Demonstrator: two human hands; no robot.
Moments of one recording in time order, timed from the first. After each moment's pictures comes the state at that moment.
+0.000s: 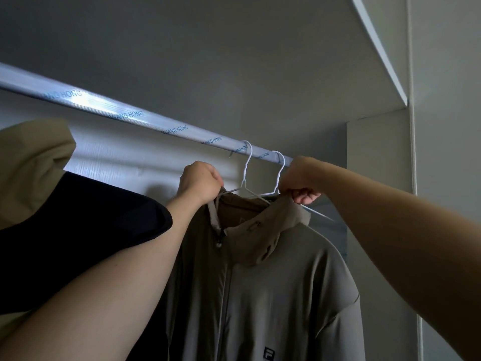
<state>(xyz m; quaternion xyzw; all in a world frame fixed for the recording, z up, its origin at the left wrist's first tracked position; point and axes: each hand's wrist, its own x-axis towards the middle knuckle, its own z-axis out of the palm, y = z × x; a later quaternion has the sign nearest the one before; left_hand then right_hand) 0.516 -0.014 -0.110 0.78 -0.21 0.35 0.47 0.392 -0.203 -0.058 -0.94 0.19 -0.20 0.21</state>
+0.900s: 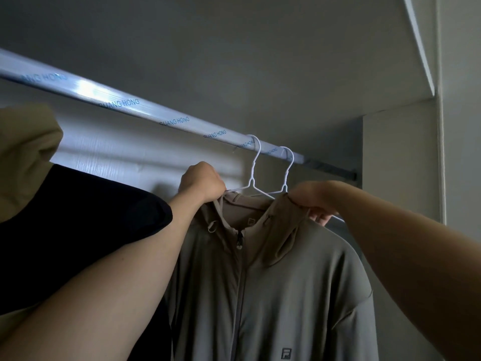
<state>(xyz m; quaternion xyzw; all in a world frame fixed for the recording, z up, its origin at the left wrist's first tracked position) 0.544 -0.019 -0.107 0.85 -0.17 0.32 0.39 0.430 -0.238 -0.091 -0.95 0.20 -0.08 0.22</state>
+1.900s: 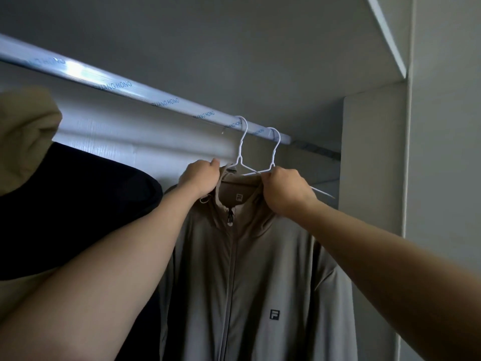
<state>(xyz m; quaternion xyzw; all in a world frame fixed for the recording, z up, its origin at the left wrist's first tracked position) 0.554 -0.038 -0.140 0.85 -0.18 0.30 0.40 0.388 -0.192 -0.151 -0.91 0.07 -0.40 0.04</state>
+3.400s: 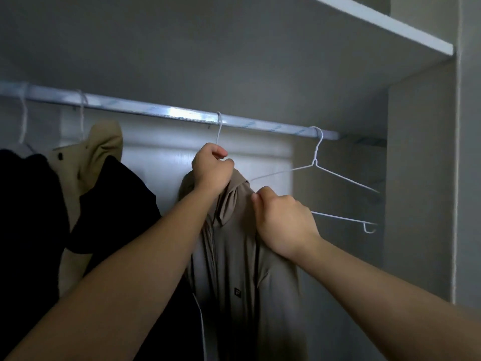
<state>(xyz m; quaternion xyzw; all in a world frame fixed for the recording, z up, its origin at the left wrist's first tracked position) 0.394 0.027 -0.155 0.68 -0.08 0.46 0.57 0.308 -0.130 -0.225 -0.87 -0.18 -0.44 0.10</state>
